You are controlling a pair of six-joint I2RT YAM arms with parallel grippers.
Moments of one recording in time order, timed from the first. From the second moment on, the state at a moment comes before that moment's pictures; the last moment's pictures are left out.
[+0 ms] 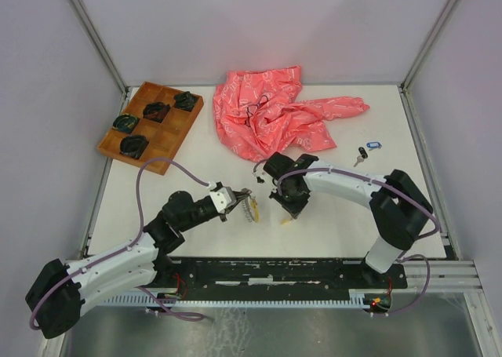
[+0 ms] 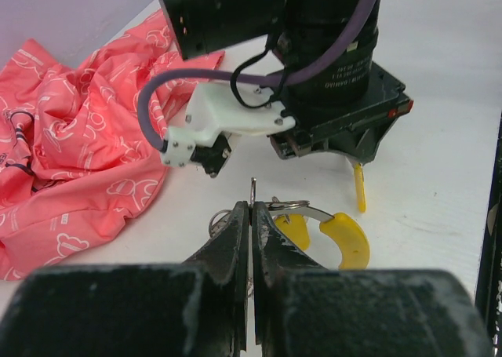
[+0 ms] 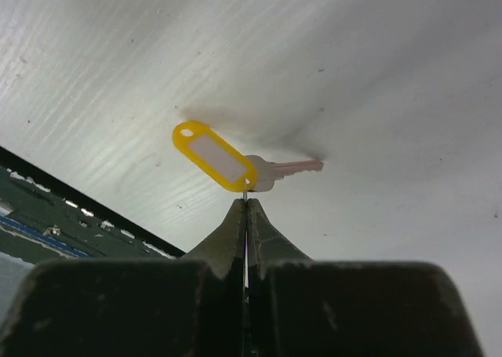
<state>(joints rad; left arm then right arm) -0.80 0.78 0.25 0.48 0.26 0.26 0.84 1.66 1.13 -0.90 -0.05 0.00</state>
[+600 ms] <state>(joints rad) -0.80 0.79 0.24 0.47 0.31 0.29 0.84 1.34 1.03 -0.69 -0.09 -0.10</state>
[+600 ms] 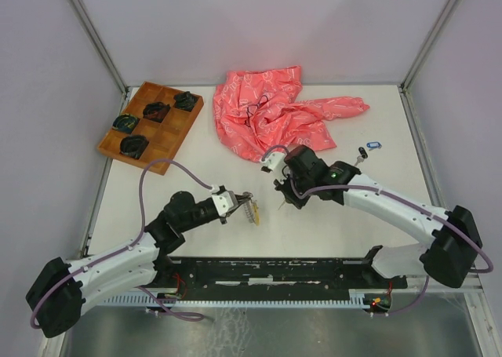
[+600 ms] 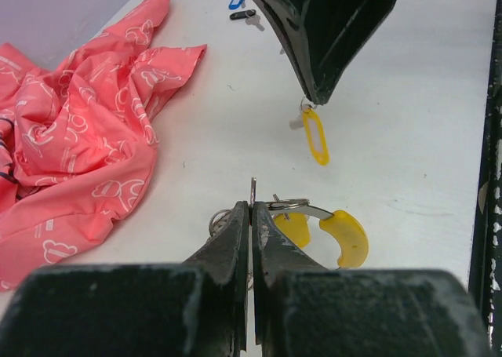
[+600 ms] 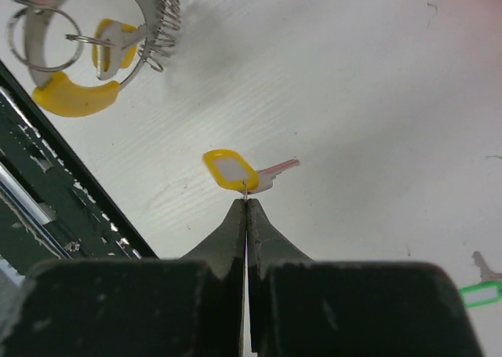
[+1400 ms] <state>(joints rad) -0.80 0.90 0.32 0.47 0.55 0.49 0.93 1.07 1.00 -0.64 -0.23 -0.48</state>
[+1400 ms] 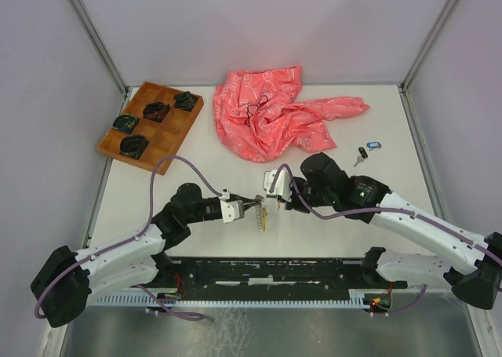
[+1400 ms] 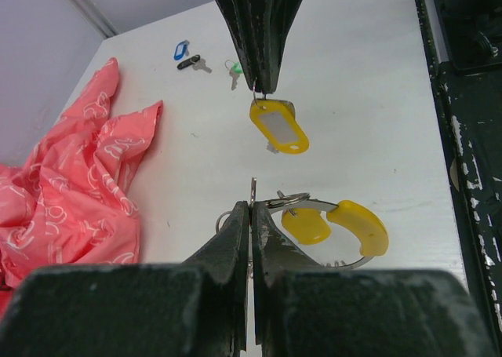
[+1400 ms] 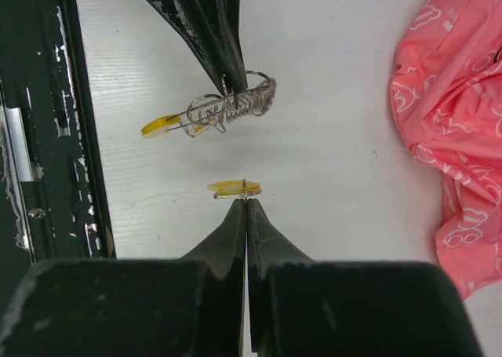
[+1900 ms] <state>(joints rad) -0.80 0.93 0.37 0.47 0.59 0.55 1.05 1.09 0.98 -0.55 -0.08 -0.62</state>
